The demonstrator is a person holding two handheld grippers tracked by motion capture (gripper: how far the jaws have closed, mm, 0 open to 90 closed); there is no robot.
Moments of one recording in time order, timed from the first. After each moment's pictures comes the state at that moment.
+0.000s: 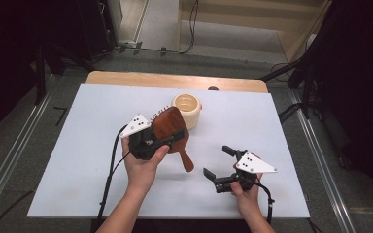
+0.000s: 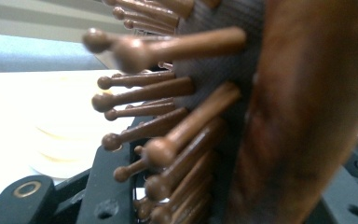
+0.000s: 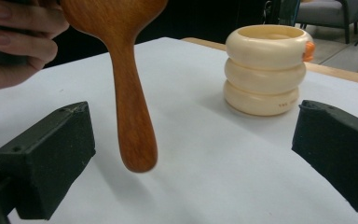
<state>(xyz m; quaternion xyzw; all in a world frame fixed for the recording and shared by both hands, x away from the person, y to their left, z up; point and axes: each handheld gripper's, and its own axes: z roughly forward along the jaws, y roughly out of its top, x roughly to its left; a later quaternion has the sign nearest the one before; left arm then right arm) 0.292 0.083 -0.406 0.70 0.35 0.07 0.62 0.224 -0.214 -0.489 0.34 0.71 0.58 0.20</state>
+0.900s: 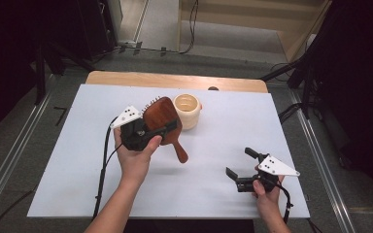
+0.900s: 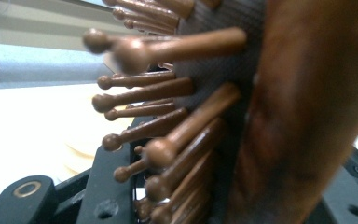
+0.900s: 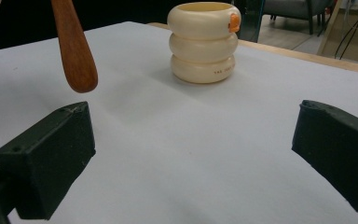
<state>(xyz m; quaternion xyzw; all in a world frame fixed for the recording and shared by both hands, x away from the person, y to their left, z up) 0.308 0.099 -0.390 0.69 0.35 0.09 0.62 0.218 -0.275 -0.504 0.37 0.71 0.55 0.24</state>
